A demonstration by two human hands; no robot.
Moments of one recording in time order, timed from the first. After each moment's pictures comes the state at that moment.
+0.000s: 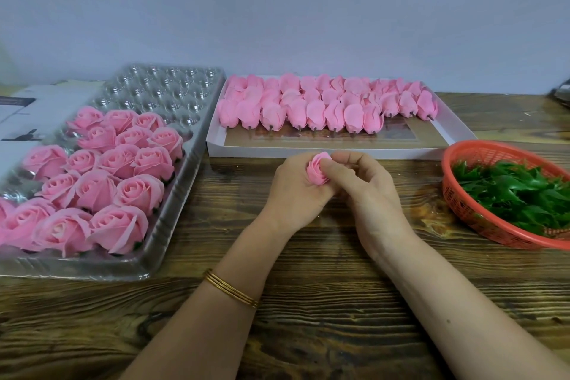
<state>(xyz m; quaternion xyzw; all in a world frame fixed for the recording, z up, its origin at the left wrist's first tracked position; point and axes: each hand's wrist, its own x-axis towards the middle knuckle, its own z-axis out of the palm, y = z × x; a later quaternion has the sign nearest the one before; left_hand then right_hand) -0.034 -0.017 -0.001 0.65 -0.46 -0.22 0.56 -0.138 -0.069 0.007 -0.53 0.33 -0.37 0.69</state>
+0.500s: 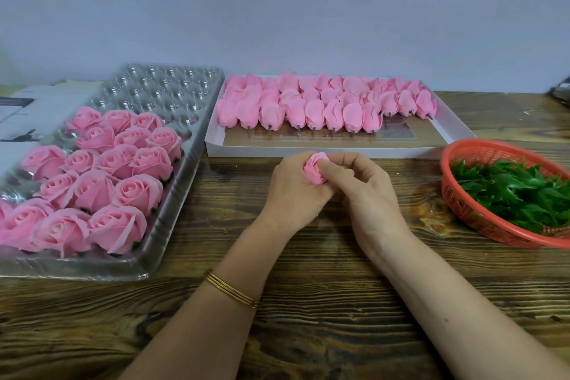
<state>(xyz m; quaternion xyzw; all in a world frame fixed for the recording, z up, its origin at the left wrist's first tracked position) -0.039 -0.015 0.005 0.67 -0.45 -0.22 0.56 -0.137 -0.068 0.005 -0.54 0.30 -0.37 0.69</state>
